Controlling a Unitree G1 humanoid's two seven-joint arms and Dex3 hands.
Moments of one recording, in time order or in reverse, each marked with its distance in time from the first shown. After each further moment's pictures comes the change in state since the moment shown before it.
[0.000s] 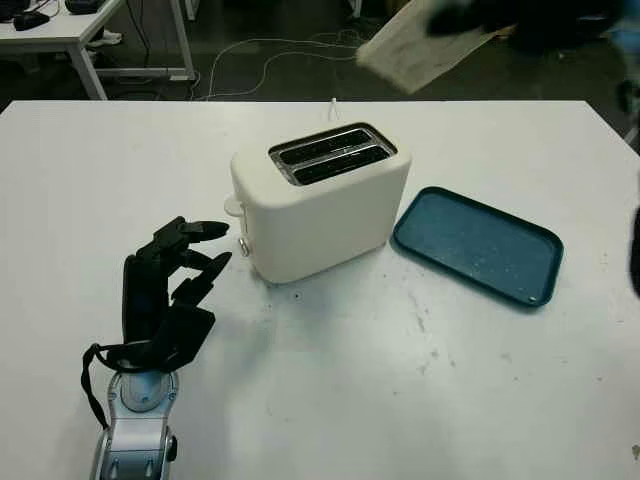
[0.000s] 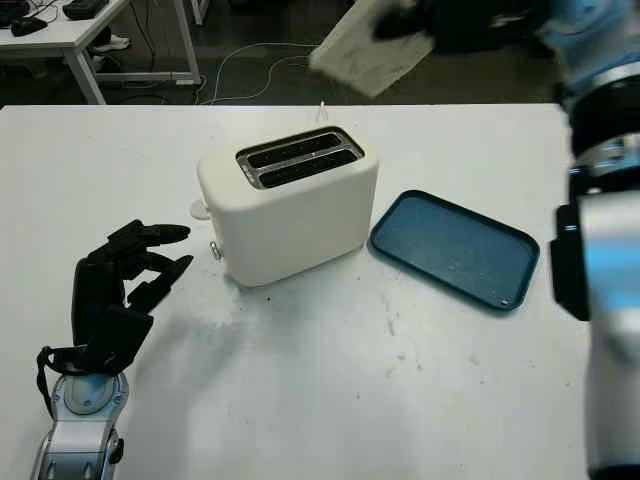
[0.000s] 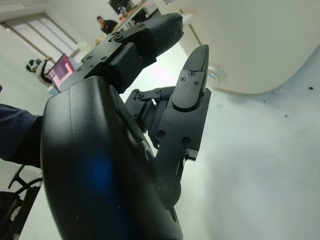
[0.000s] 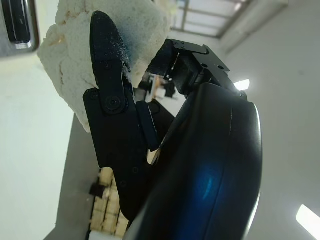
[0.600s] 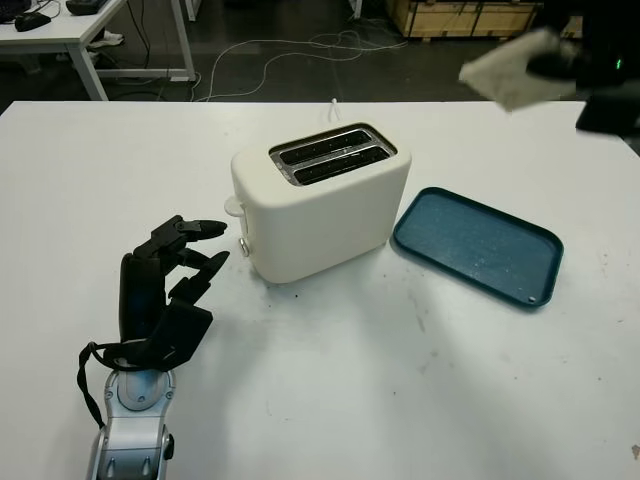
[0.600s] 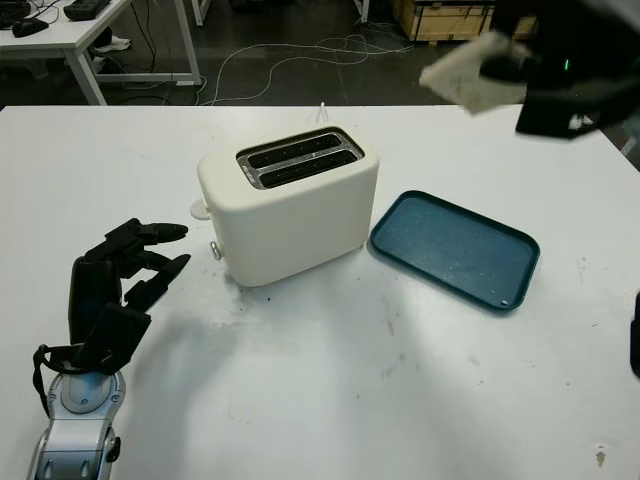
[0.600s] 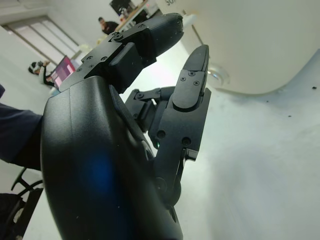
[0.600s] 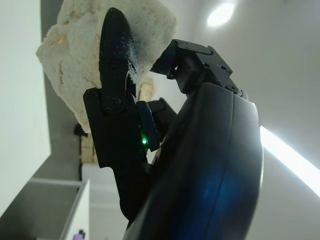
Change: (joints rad) left arm -0.004 0.004 0.002 0.000 0.000 0.001 -0.002; right arm 0.179 -0.284 -0.030 -0.069 -0.109 -0.014 -0.331
